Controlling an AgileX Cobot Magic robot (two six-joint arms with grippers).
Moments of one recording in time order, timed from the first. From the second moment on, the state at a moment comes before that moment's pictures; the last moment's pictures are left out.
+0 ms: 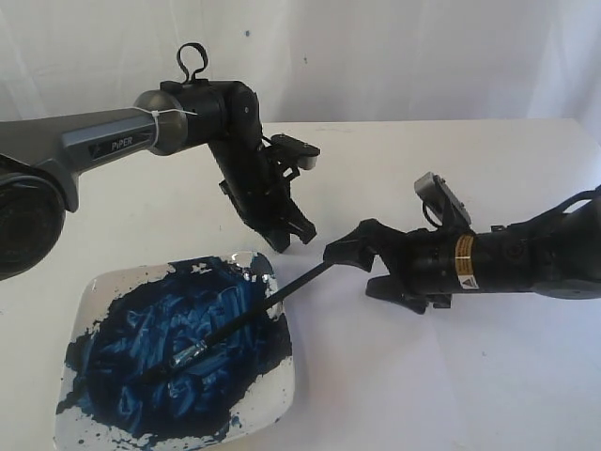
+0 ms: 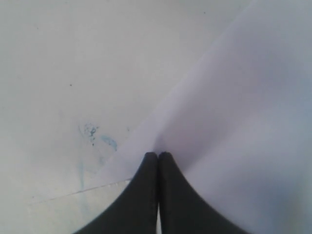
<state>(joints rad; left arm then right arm) -0.56 2.40 -2.07 -0.23 1.06 0.38 0.32 1.96 -0.80 -1.22 -0.77 1.72</state>
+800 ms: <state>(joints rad) -0.56 2.40 -2.07 -0.23 1.06 0.38 0.32 2.08 -0.85 -1.15 -0.95 1.60</state>
